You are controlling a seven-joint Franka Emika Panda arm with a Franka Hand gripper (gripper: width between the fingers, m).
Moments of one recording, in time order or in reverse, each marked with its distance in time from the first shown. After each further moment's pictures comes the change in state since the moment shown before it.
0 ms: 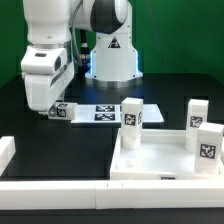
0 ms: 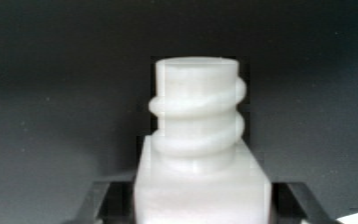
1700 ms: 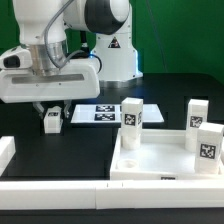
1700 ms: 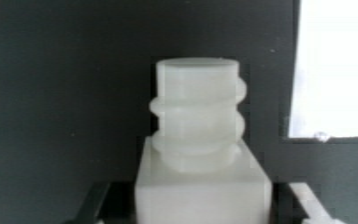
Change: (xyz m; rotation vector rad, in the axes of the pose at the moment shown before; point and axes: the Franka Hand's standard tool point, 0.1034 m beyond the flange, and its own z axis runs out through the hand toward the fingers) arm 0.011 0.048 -0.007 -0.005 0.078 1.334
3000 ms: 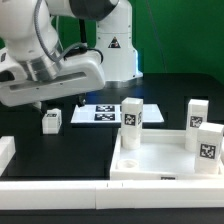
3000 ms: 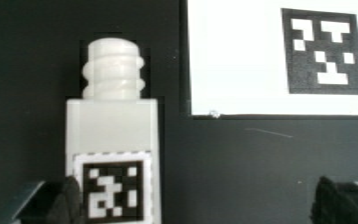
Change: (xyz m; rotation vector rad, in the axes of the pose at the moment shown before) arm 0.017 -0.011 -0.033 0.181 -0.560 -0.001
